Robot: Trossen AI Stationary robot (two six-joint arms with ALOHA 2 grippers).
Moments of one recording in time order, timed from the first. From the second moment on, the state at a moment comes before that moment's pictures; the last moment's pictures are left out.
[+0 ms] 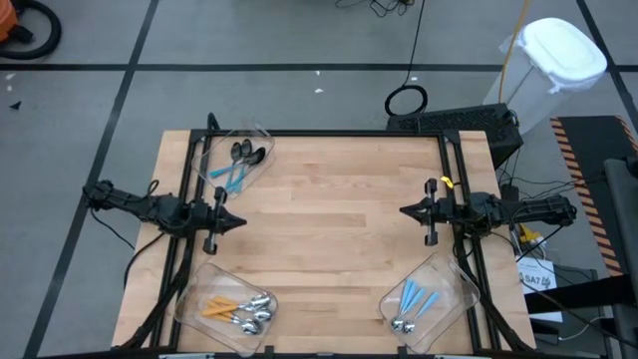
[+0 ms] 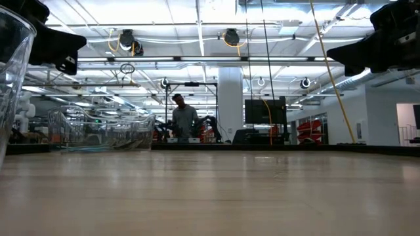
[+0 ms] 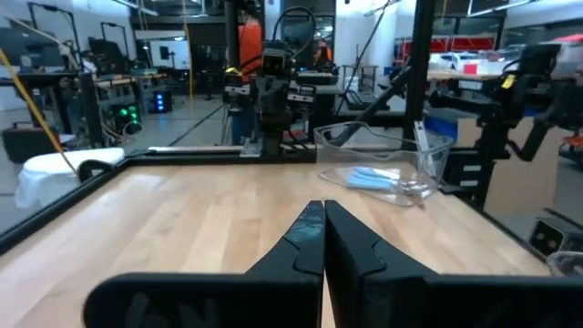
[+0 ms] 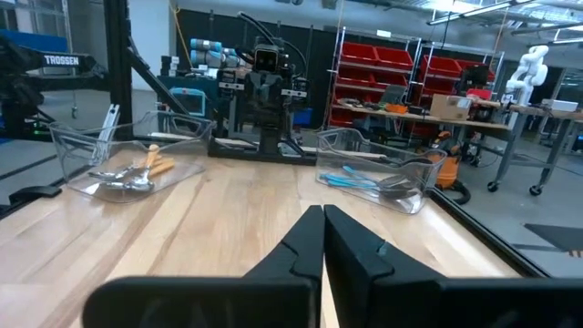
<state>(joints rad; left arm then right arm) -0.30 0.00 0.01 0.04 -0.20 0.02 0.11 0.01 0.02 0.02 0.18 -0.12</state>
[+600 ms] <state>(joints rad) -0.13 0.00 0.01 0.02 -0.10 0.04 0.11 0.01 0.02 0.02 0.18 -0.12</state>
